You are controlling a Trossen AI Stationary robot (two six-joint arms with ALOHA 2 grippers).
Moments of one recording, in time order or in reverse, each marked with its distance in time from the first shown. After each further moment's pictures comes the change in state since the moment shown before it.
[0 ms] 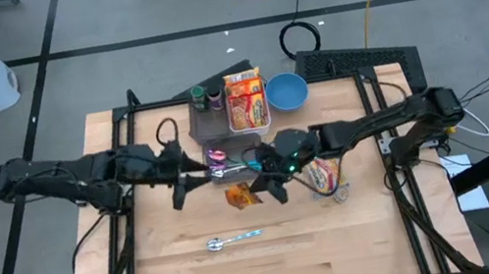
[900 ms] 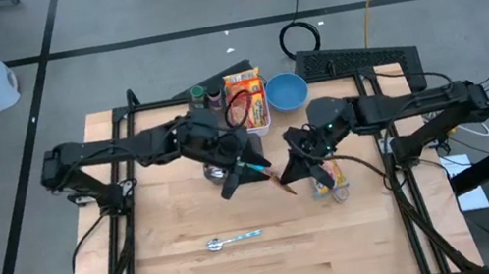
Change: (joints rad) left arm 0.108 0.604 0.625 0.026 0.423 0.132; right arm -0.049 -0.263 0.057 -0.290 -0.247 -0.227
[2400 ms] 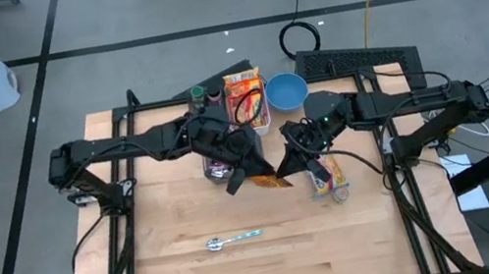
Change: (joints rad) left arm 0.048 0.059 -0.001 0.002 0.103 -0.025; right arm -0.048 0.008 -0.001 0.018 -0.026 -0.049
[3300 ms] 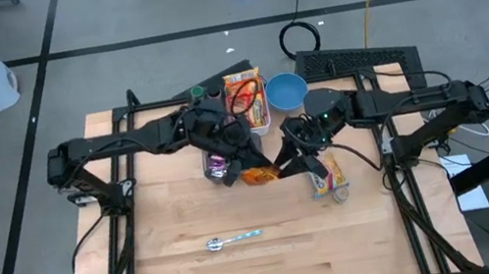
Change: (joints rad) left arm 0.049 -0.022 -0.002 -0.010 0.043 -0.016; right arm -0.027 -0.004 0.000 0.001 0.002 0.055
